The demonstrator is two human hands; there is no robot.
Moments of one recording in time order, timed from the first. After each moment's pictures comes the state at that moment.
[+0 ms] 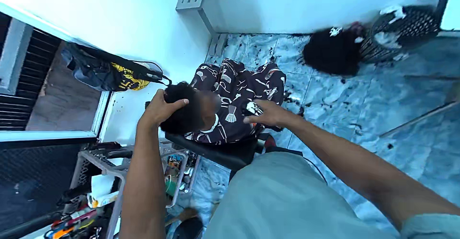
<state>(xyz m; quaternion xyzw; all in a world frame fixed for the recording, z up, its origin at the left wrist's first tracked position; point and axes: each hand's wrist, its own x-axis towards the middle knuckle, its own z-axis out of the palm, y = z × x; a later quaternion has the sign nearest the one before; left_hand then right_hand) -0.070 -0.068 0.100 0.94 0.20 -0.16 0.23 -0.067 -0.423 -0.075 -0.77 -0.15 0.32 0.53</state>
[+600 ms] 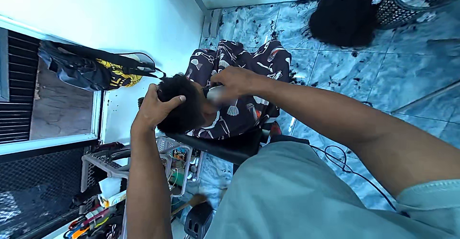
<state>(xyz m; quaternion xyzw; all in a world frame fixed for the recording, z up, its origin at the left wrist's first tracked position) -0.061 -0.070 0.090 0.93 0.18 -0.15 0.29 0.026 -0.327 -0.025 -0.82 -0.40 0.23 0.34</state>
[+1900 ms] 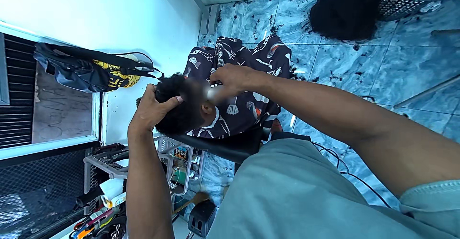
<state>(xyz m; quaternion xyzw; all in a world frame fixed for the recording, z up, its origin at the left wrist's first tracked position) -0.058 -0.064 0.088 0.92 0.17 -0.16 0.31 0.031 -0.326 -0.019 -0.82 -0.37 0.28 0.33</state>
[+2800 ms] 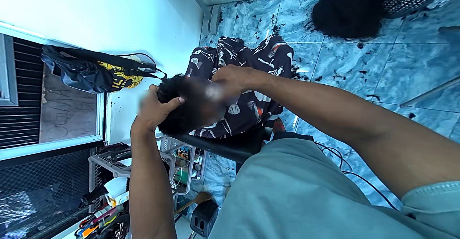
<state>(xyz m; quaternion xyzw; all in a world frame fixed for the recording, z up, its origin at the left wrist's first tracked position) -0.060 -0.065 0.089 0.92 0.17 -0.16 0.31 0.033 -0.327 -0.030 -0.79 -0.38 0.29 0.39</state>
